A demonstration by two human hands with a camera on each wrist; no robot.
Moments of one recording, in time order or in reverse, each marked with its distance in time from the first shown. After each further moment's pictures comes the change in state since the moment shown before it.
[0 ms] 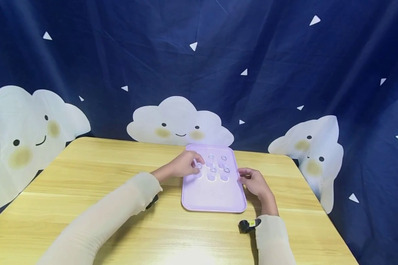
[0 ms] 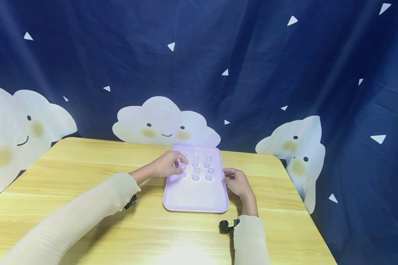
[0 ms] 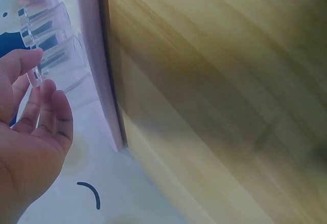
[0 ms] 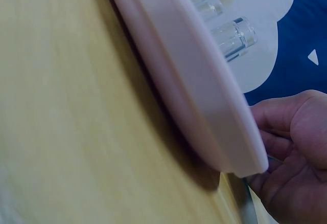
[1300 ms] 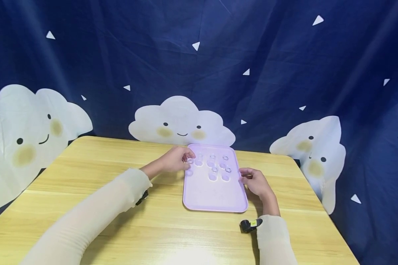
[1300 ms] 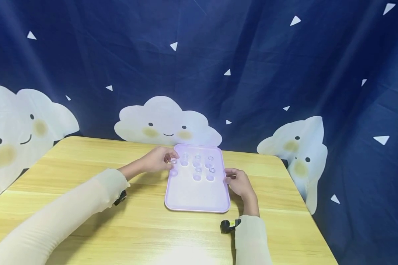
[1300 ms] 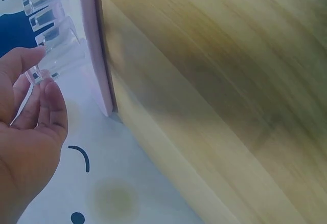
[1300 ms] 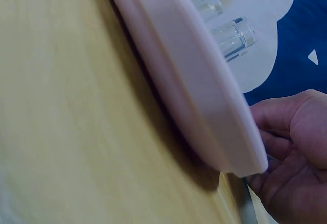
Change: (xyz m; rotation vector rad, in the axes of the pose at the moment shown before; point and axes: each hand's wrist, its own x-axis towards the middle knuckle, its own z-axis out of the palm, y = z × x) left_hand -0.018 -0.009 -0.033 0.035 0.023 -0.043; right_hand 0.001 0.002 0.000 -0.013 -0.006 -0.006
